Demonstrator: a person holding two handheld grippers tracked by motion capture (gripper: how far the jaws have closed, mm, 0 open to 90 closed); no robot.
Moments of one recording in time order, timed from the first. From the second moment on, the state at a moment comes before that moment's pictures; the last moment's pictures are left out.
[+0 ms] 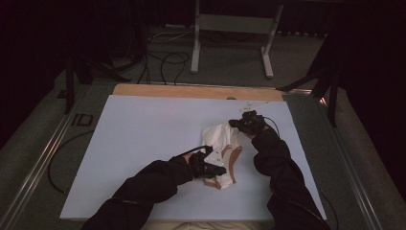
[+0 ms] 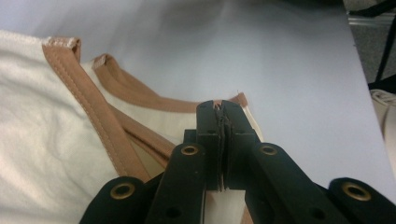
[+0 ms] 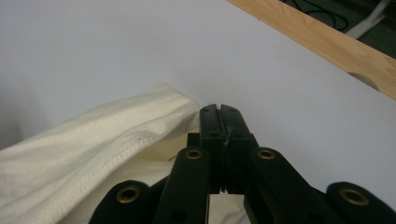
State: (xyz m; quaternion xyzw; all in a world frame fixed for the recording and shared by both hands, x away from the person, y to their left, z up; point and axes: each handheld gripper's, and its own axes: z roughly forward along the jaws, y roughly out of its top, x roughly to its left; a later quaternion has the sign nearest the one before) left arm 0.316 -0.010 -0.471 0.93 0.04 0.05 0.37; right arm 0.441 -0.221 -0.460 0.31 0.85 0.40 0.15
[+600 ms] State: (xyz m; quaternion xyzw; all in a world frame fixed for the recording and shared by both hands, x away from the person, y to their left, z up) left arm 0.319 -0.046 -0.480 0.93 0.04 0.03 0.35; right arm 0.448 -0.245 -0.483 0.35 0.84 0.40 0.14
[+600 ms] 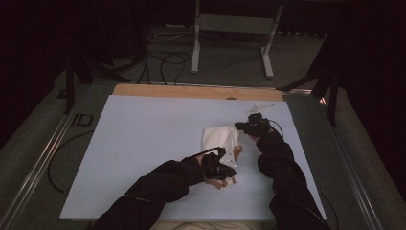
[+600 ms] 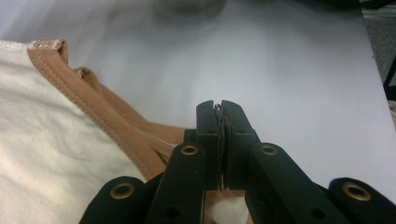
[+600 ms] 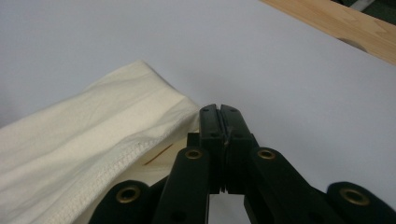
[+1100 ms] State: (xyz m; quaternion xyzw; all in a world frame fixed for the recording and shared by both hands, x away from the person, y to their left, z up) left arm 0.324 -0.070 -0.493 0.94 0.06 0.02 0.34; right arm 0.458 -0.257 -0.507 0.39 0.83 0.39 0.11
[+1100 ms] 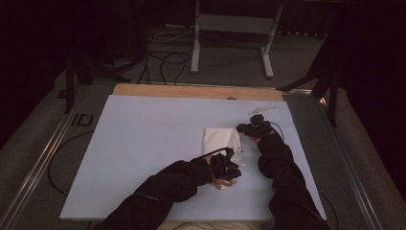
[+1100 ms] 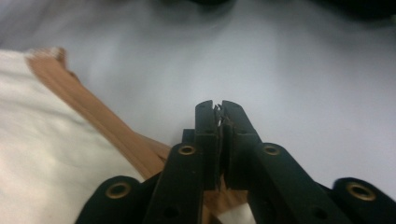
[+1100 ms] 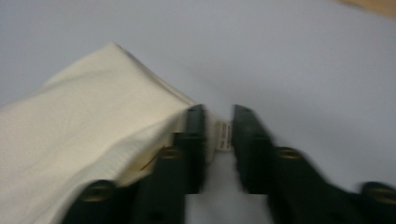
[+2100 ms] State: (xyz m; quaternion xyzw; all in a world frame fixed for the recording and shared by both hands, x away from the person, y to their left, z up) left arm 0.317 0.012 -0.448 0.89 0.13 0.06 0.43; right arm 0.431 -0.249 -0.450 0.37 0.82 0.41 0.13
